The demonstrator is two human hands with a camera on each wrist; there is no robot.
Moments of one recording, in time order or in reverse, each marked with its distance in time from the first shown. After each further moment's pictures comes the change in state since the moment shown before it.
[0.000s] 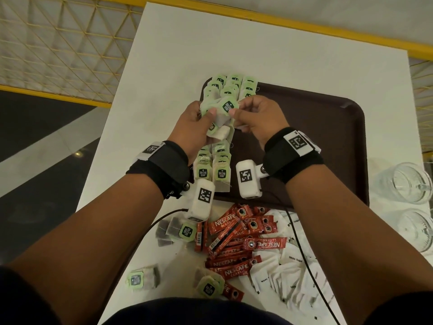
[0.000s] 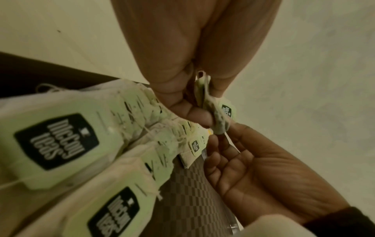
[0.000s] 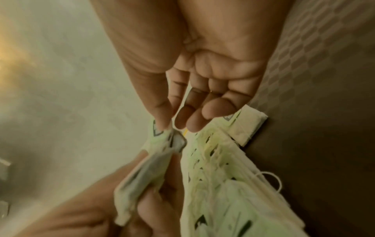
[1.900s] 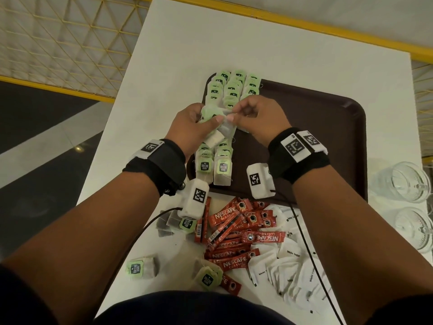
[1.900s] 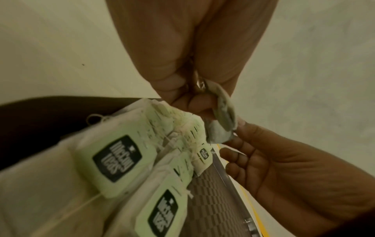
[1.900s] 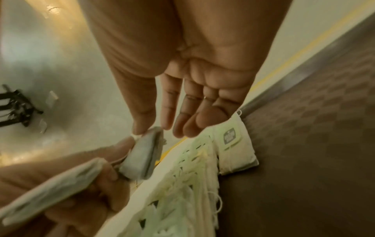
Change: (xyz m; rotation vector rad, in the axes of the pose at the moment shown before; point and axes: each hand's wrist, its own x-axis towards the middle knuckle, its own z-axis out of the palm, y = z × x) left_hand -0.011 -0.008 -0.019 0.221 0.008 0.086; right_hand -0.018 -0.008 -0.002 -0.444 -0.060 -0.200
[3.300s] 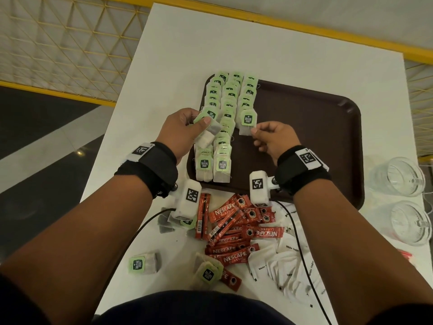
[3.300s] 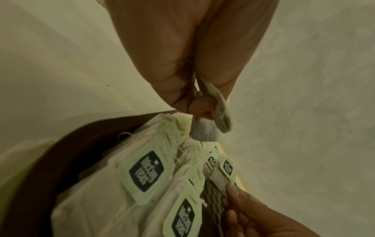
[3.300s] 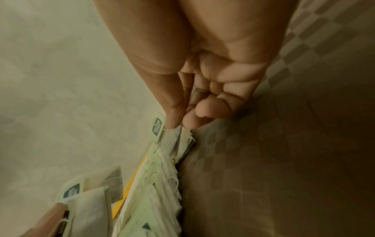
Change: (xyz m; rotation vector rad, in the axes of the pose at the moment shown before) left_hand -0.011 -0.003 -0.014 0.074 0.051 -0.003; right_hand -0.025 0.054 -0.001 0.399 0.105 0.413
